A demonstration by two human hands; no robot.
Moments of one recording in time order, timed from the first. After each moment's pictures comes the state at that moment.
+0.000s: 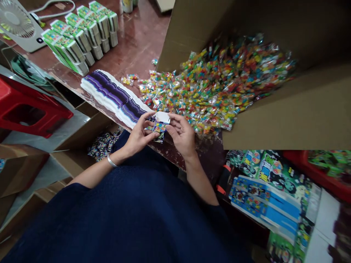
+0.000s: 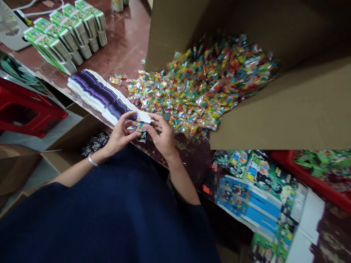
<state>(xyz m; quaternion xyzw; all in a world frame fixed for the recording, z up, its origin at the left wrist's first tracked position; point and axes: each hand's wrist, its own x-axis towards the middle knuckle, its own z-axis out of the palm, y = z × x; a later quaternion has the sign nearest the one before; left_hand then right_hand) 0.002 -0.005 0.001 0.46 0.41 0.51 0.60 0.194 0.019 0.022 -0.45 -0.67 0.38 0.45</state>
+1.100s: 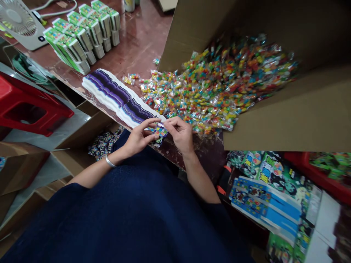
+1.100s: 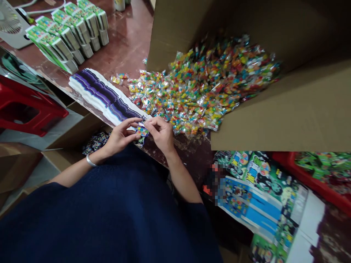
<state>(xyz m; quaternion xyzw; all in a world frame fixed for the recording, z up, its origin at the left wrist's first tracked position) -0.005 -0.010 0.001 0.54 0.41 0.49 0.54 0.185 0.029 0.015 -0.42 -0.63 0.44 0.48</state>
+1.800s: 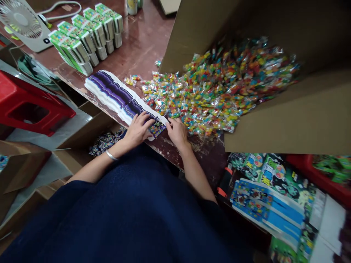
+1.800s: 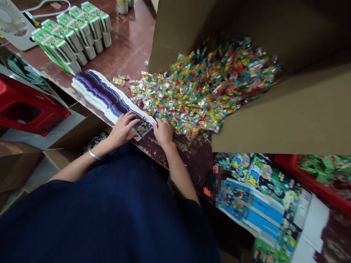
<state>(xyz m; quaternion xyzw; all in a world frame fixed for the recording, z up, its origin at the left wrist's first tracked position) -0.041 0.018 -0.040 0.82 0.50 0.24 0.09 0.191 0.059 -0.030 -0.64 -0.73 0.19 0.12</state>
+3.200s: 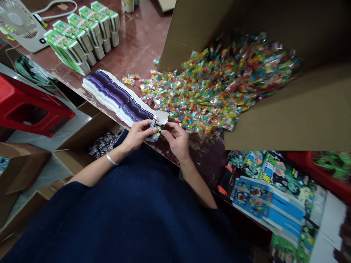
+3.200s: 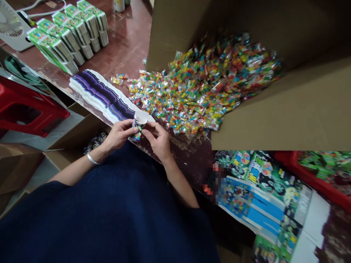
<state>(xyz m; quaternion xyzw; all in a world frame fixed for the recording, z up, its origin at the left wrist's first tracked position) -0.004 0.003 0.007 0.41 0.42 0.48 0.66 0.182 0.005 0.004 -0.49 -0.57 0.45 0.48</state>
